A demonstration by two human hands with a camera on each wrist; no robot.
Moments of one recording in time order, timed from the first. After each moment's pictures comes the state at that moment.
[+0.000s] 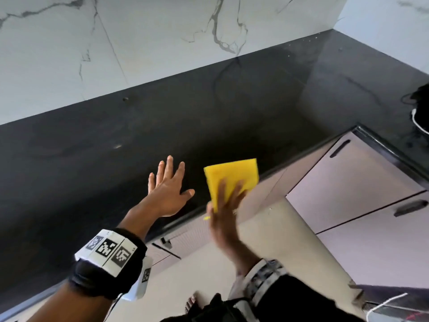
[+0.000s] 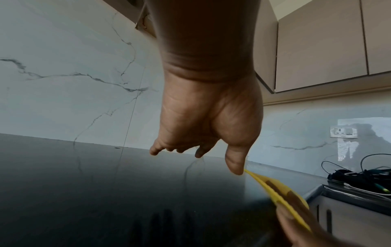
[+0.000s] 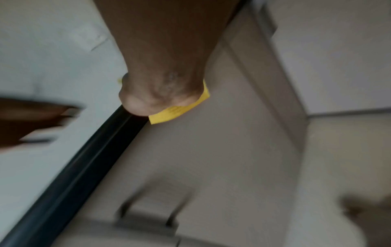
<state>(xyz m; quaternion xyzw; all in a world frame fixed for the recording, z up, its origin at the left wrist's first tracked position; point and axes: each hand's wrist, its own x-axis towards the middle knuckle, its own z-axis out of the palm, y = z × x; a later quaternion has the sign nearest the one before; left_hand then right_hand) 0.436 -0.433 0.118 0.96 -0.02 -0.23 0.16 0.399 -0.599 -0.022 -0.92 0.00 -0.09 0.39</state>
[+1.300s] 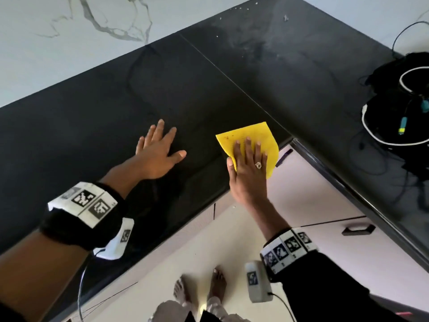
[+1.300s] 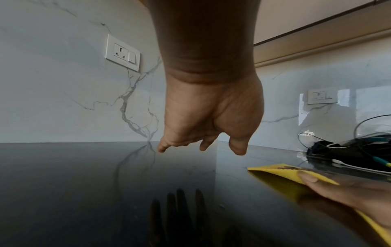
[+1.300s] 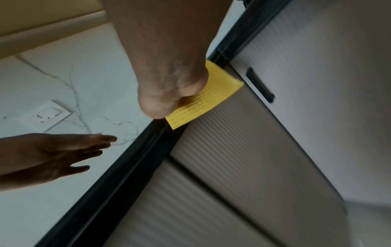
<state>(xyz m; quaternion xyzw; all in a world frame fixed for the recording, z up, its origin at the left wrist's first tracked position) 0.680 -0.690 0.117 0.95 -0.10 -0.25 0.13 0.605 -0.912 0.014 -0.98 0.06 -0.06 0.19</state>
